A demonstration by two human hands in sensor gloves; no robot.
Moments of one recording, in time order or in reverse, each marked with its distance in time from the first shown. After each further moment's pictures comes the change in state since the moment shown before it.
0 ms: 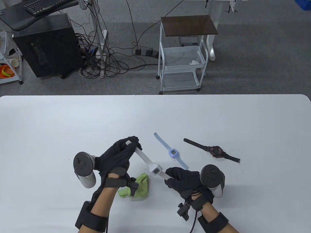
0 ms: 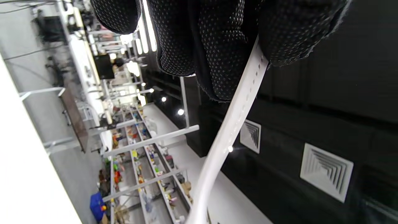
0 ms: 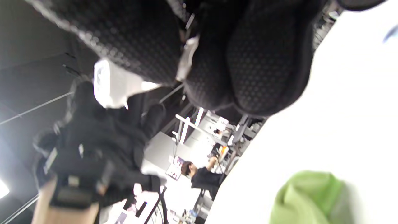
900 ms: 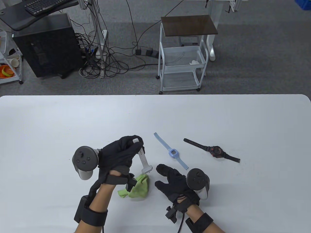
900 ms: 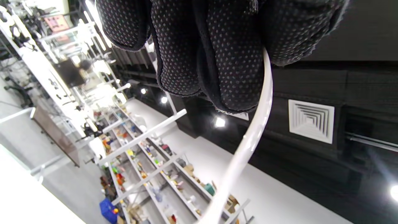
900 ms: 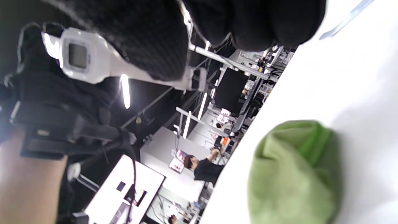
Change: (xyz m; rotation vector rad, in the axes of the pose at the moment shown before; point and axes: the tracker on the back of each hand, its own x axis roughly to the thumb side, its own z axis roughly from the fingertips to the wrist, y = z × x) left_hand 0.023 0.009 -0.014 -0.095 -0.130 -0.212; right_hand -0.027 0.028 -0.012 0.040 -0.038 0.027
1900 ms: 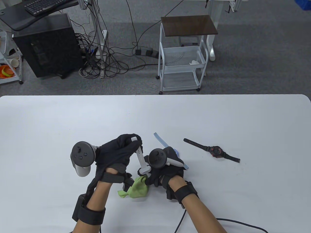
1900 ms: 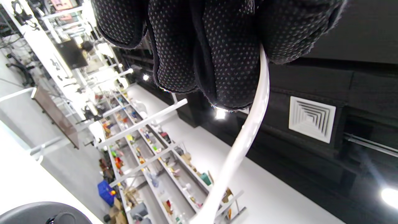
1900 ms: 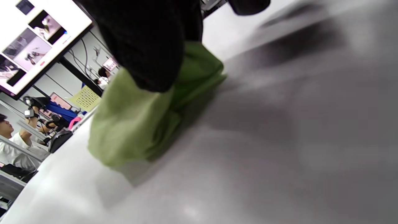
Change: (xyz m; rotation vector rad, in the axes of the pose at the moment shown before) left_hand 0.002 0.002 -0.007 -0.067 0.024 0.082; right_hand -0.021 0.049 -0.094 0.579 0.094 0.520
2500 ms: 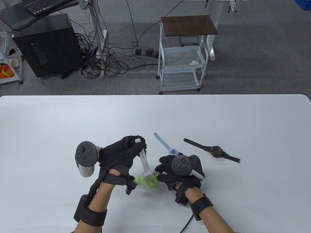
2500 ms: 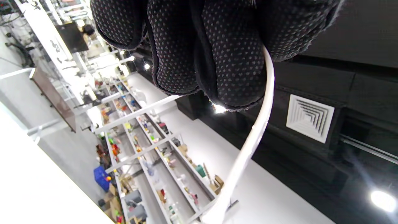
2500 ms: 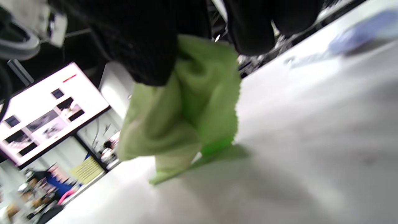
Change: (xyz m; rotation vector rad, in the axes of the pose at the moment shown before) left_hand 0.001 -0.013 0.000 -0.047 0.020 0.073; right_hand -0.020 -0.023 0.082 -0.465 0.041 -0.039
